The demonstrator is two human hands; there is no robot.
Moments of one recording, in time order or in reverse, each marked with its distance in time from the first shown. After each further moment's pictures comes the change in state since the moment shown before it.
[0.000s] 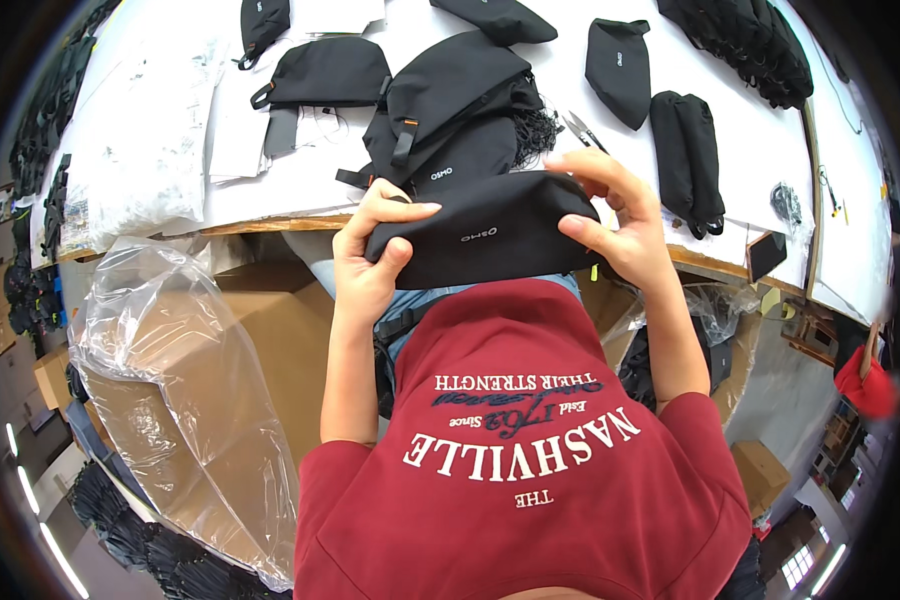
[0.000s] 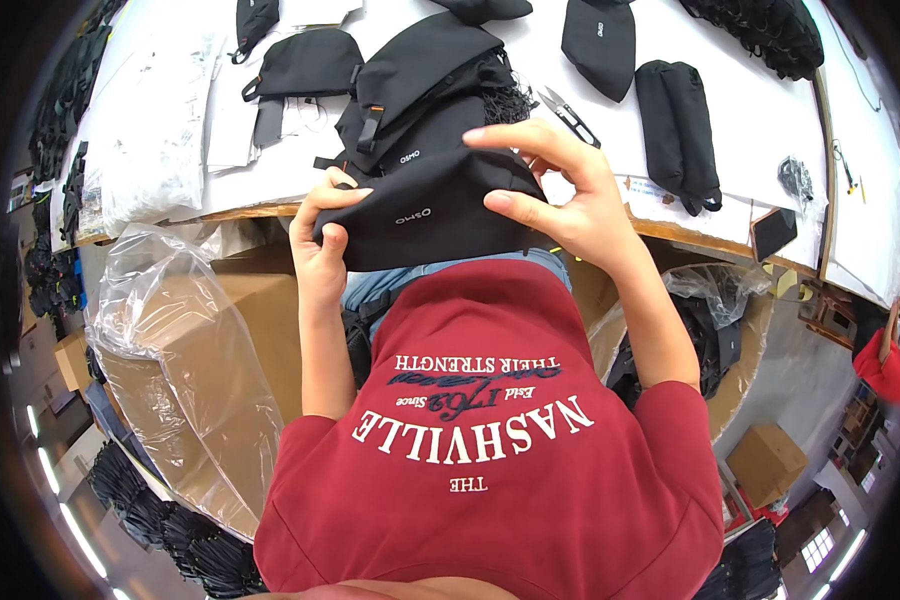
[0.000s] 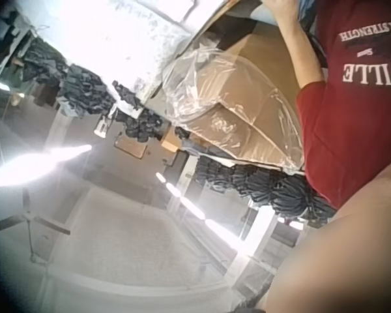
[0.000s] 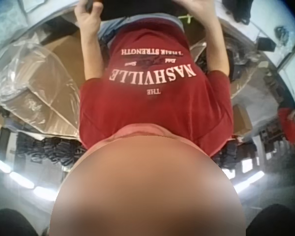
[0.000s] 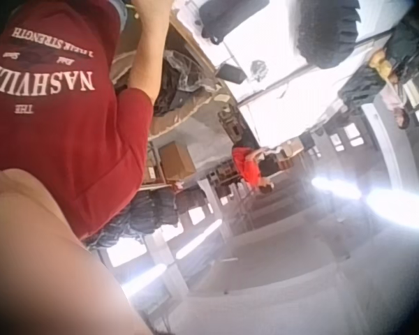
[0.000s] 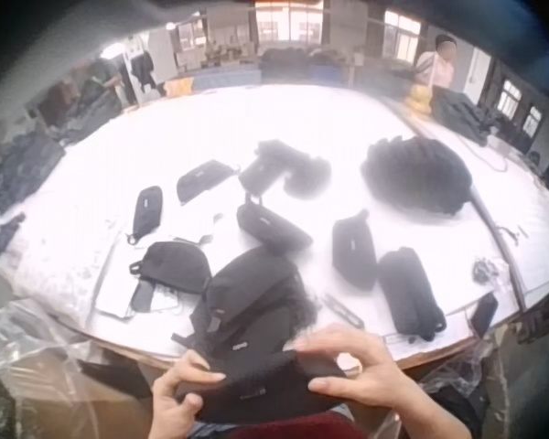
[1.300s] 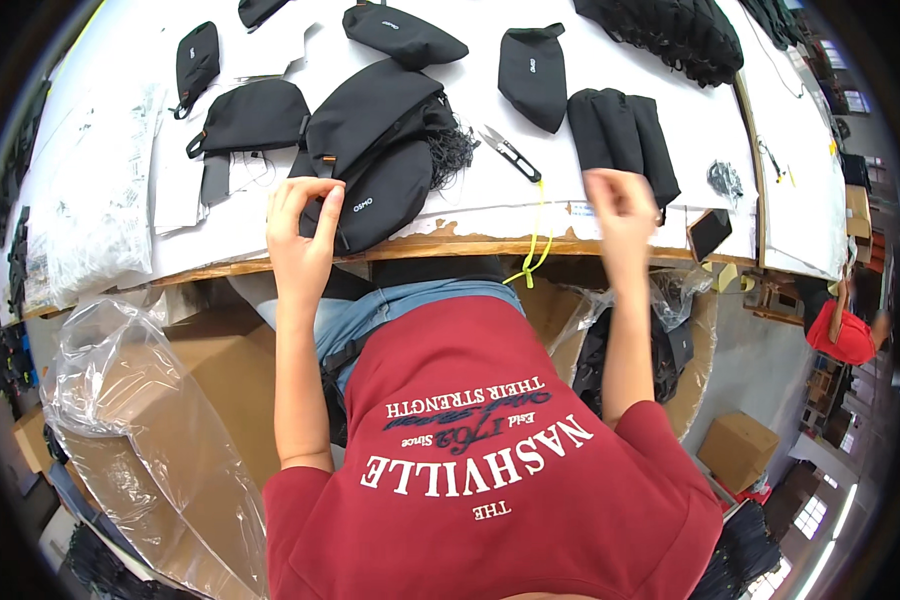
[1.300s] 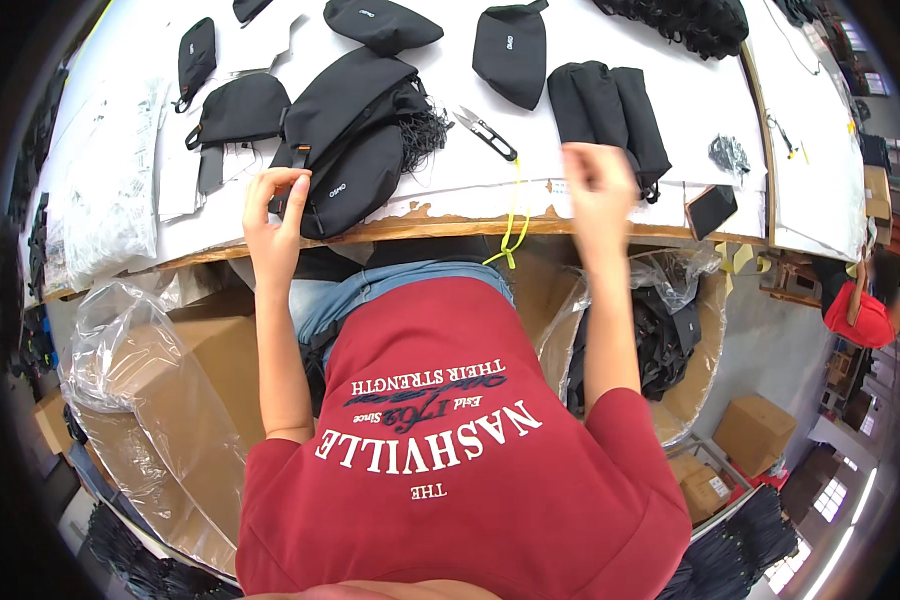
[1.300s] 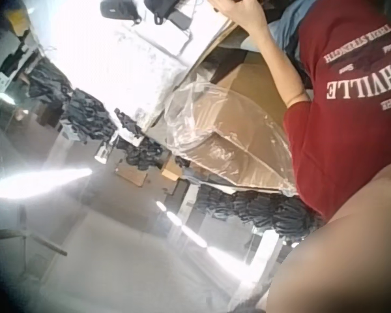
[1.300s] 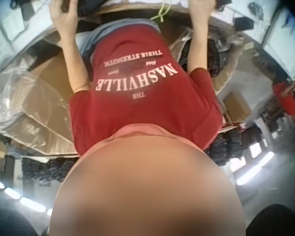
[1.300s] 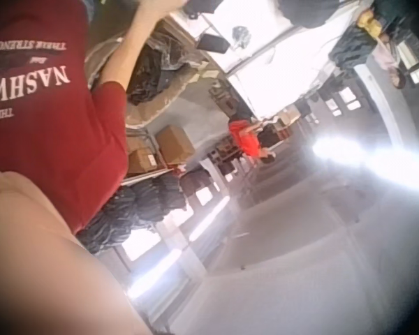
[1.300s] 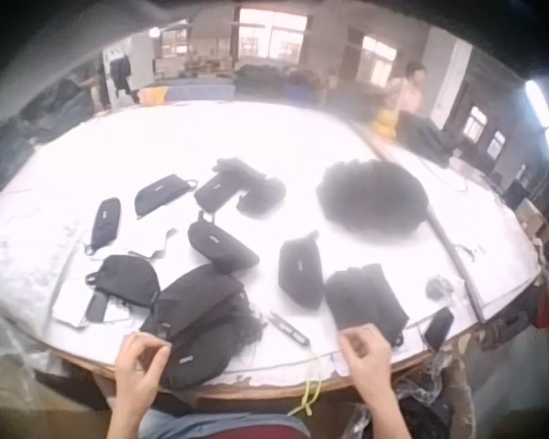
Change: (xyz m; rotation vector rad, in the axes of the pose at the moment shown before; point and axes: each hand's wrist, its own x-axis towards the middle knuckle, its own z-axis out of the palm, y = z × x) left_hand 0.042 -0.028 0.006 0.753 0.115 0.149; right_hand -0.063 0.056 -0.073 -0.545 0.636 0.307
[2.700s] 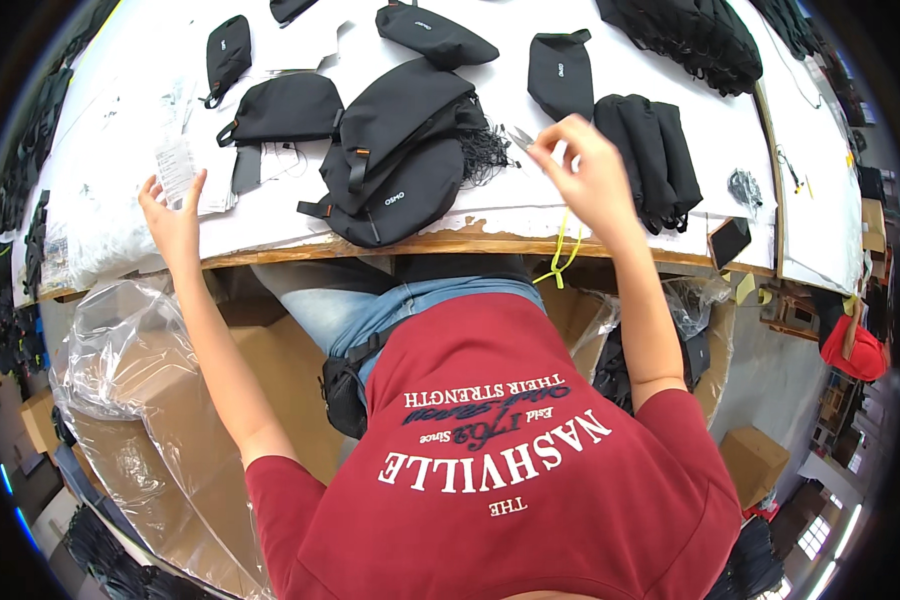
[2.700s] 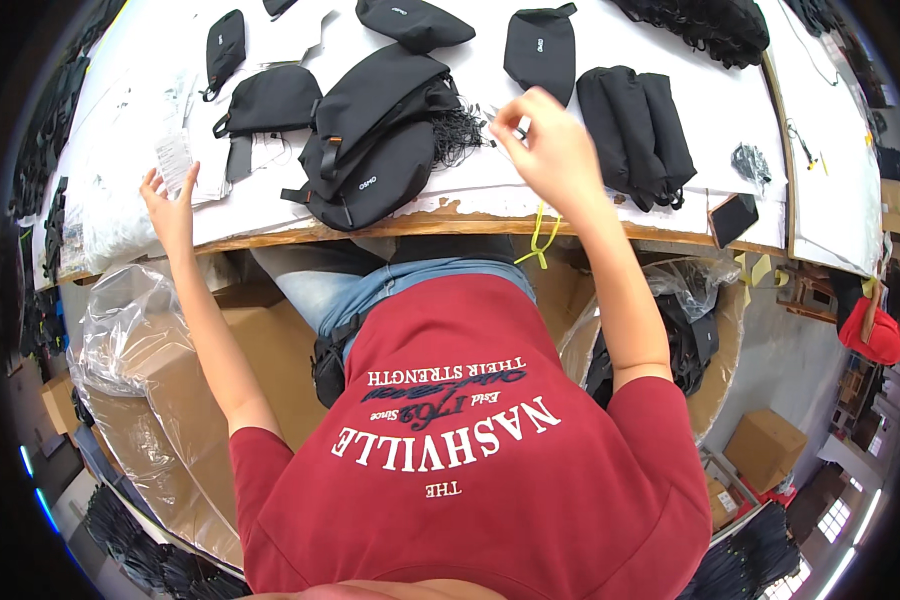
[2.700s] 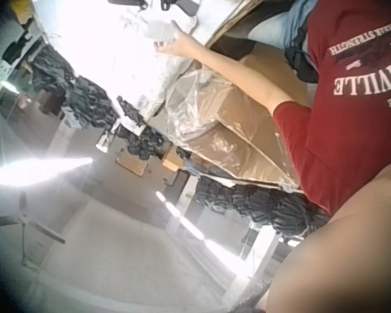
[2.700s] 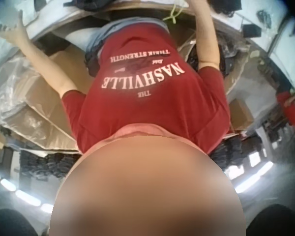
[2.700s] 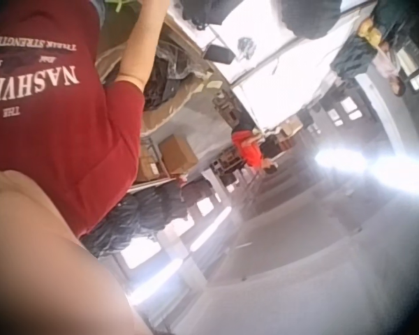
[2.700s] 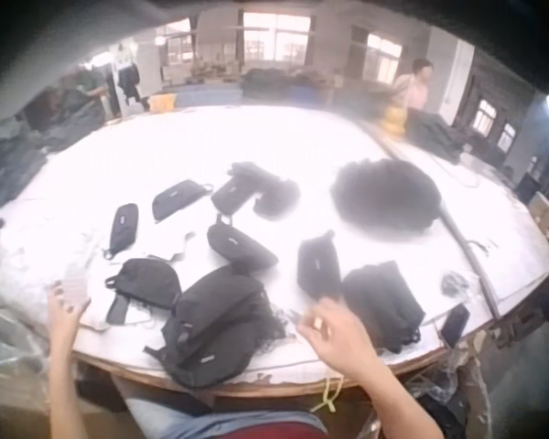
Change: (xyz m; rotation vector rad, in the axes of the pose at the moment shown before) left_hand 0.049 -0.133 -0.144 0.448 0.326 -0.416; right_hand 0.034 -0.062 0.052 -0.083 -0.366 -0.299
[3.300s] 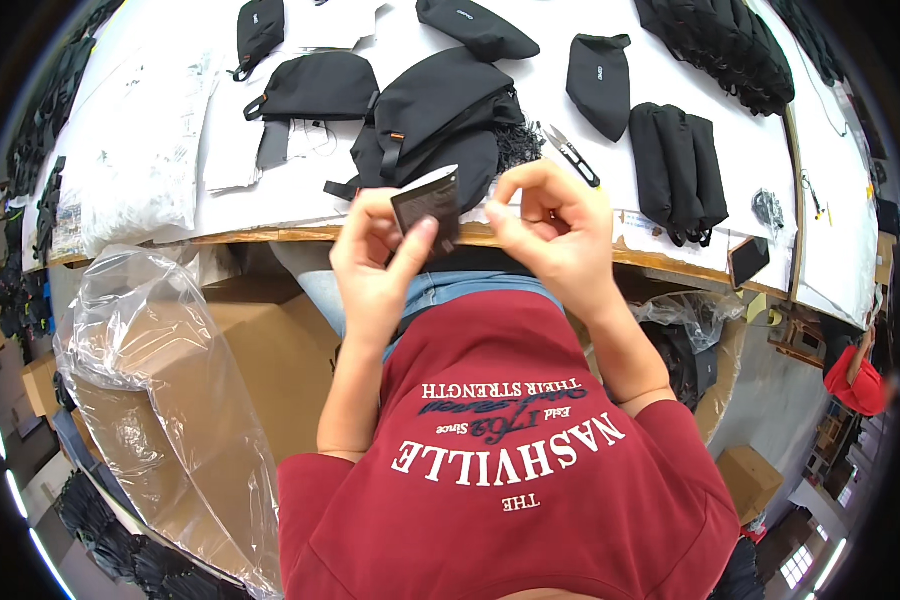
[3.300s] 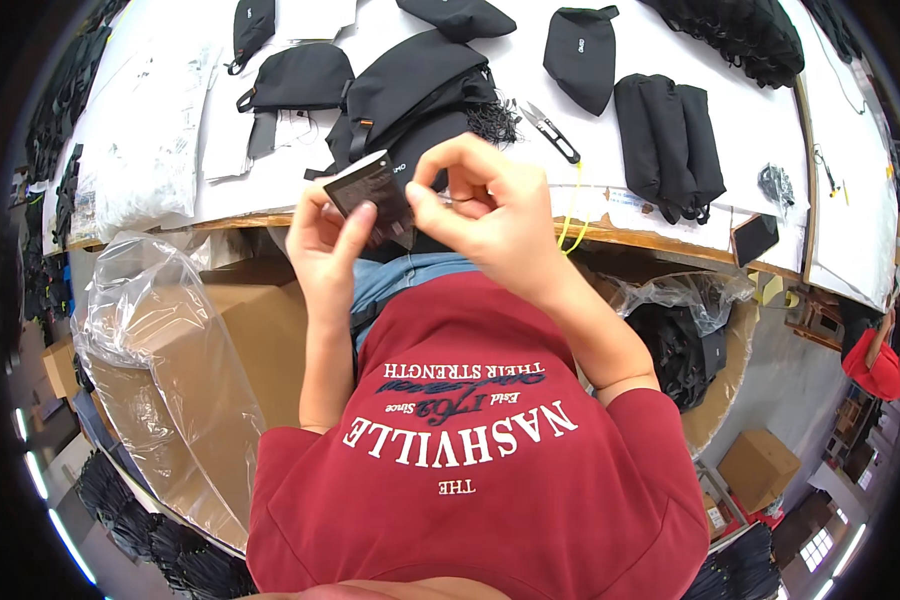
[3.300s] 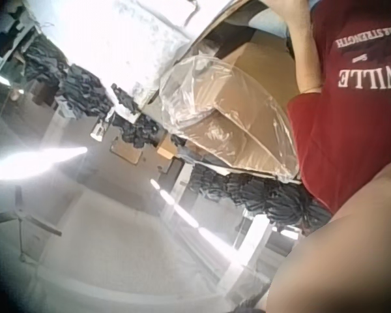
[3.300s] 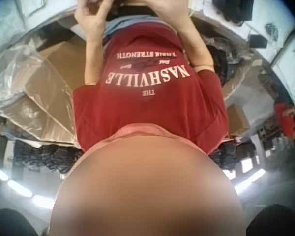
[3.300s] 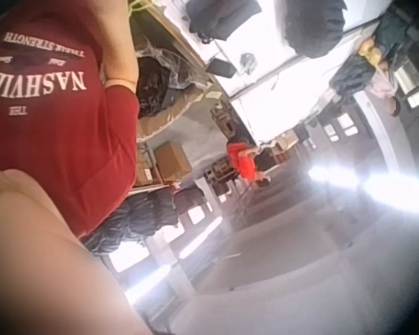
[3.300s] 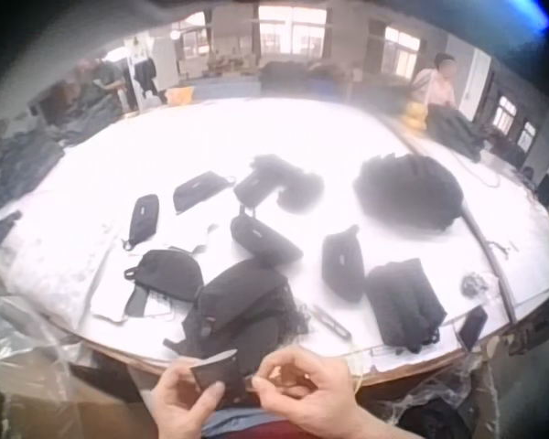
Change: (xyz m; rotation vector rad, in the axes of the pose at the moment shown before) left_hand -0.183 0.163 0.005 -1.087 -0.488 -0.089; right_hand -0.026 -0.099 0.017 0.627 -0.081 -0.027
